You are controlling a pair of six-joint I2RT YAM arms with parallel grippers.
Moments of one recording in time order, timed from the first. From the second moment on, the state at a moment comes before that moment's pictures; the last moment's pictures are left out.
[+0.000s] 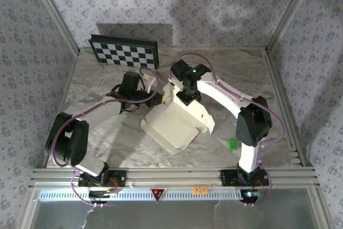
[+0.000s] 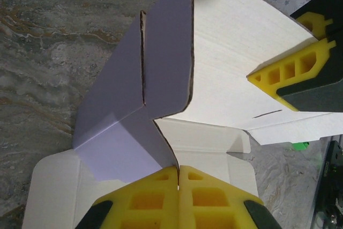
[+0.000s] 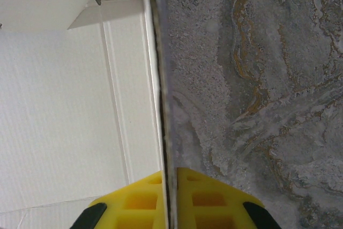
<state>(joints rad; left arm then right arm) -0.47 1.52 0.91 -0.10 0.62 -0.24 0.69 1.85 1.65 -1.11 0.14 -0.12</state>
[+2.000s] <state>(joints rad) -0.48 1.59 1.19 -0.27 0.58 -0.23 0.73 1.85 1.63 -1.10 0.19 -0.09</state>
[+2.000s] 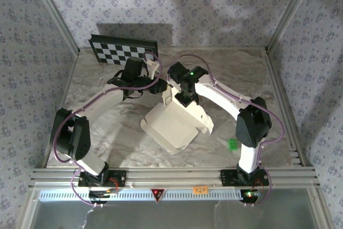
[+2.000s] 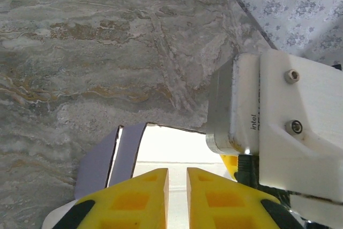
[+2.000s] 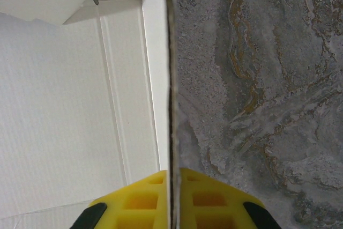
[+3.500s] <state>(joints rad) -0.53 1.62 1.20 -0.32 0.44 -0.16 0.72 1.84 1.62 -1.10 0.13 -0.07</state>
